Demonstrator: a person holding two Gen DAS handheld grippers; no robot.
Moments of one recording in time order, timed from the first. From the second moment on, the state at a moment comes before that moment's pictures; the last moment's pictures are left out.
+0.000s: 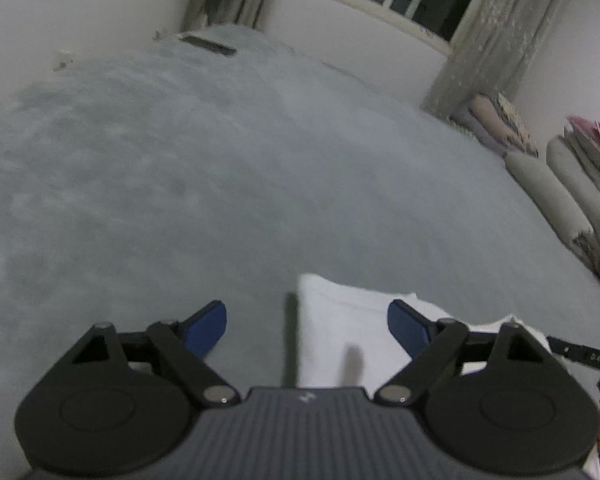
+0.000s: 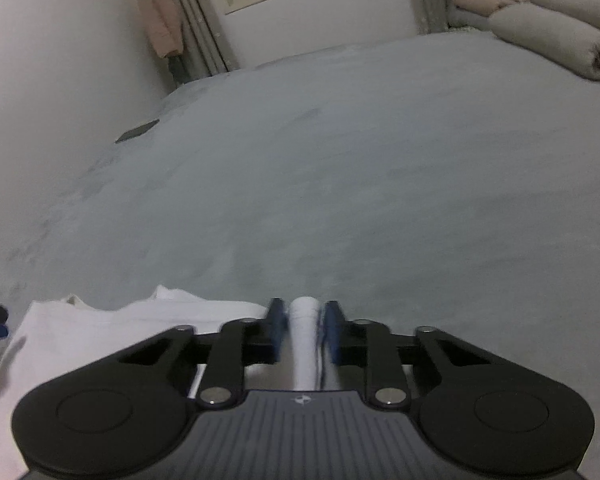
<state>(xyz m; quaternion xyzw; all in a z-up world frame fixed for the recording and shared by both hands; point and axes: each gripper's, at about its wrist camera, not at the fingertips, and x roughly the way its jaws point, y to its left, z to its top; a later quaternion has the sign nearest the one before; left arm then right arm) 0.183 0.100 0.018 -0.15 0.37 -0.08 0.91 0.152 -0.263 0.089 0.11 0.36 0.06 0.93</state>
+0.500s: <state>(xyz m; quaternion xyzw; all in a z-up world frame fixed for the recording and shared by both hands) 0.180 0.103 0.025 -0.16 0.31 -0.07 0.93 0.133 -0.243 0.104 0.02 0.25 0.04 0.97</state>
